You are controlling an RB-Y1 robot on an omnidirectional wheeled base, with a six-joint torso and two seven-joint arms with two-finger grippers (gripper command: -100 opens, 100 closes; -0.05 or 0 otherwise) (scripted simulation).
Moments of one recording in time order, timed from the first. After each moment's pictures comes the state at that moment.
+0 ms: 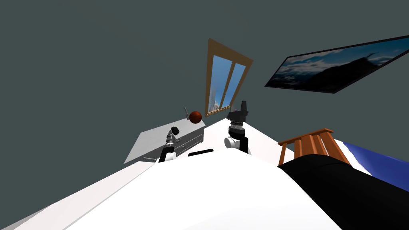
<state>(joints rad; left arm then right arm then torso) 0.30 0.03 0.11 -1.48 0.06 -0.24 0.02 0.47 0.03 0.04 -2.37 -0.11 -0.51 0.12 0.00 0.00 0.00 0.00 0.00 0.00</state>
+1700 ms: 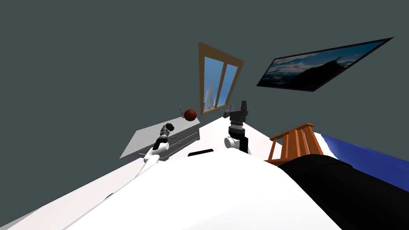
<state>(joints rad) -0.08 0.30 0.16 -1.02 0.22 -0.30 0.09 0.47 0.03 0.04 -2.37 -0.11 -0.51 0.12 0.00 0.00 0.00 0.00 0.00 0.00</state>
